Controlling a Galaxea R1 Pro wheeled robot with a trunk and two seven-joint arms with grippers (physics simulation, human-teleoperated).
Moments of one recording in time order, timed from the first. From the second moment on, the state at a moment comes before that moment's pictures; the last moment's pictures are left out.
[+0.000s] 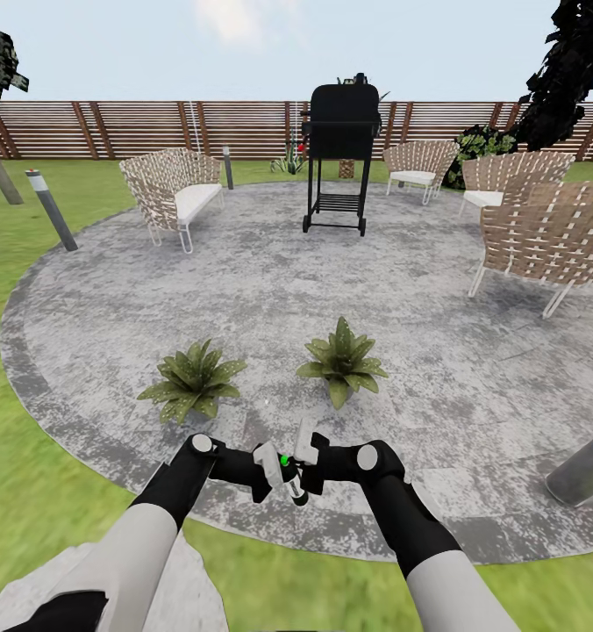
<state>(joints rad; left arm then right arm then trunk) -0.77 -0.13 0.10 -0.63 -0.76 -0.05 -1.18 -0.59 0.17 0.14 -1.04 0.87 0.00 0.94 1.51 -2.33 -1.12</state>
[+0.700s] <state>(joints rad) -0.77 -0.14 0.10 -0.63 -0.76 -0.05 -1.18 -0.59 0.17 0.14 -1.05 0.87 0.00 0.94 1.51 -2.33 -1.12</state>
